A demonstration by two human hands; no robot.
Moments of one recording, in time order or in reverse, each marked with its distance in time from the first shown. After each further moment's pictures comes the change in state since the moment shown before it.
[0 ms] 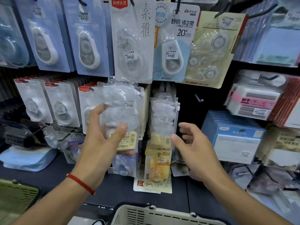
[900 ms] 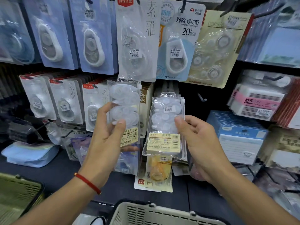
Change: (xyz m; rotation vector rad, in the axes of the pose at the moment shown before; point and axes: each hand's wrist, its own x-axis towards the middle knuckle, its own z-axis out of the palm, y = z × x) left_hand -0.002 -0.007 0.005 0.019 0.029 0.032; right_hand 0.002 -0.023 -0.001 0.440 -0.117 -0.060
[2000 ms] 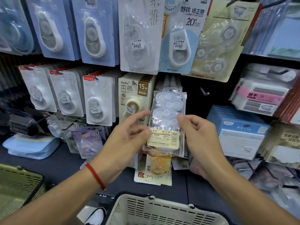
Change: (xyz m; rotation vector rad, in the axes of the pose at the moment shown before) left_hand -0.011 0.001 0.014 -0.012 -0.323 -0.214; right_hand -0.007 0.005 0.009 -0.128 0.150 0.031
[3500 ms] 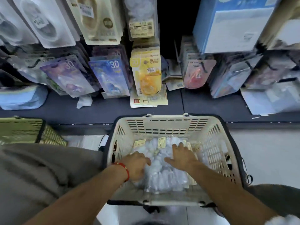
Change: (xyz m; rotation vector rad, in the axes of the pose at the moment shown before) left_hand -0.154 -0.251 -0.005 1.372 -1.050 -0.600; right_hand -0.202 0.321 -0.020 -1.237 -0.847 0.626
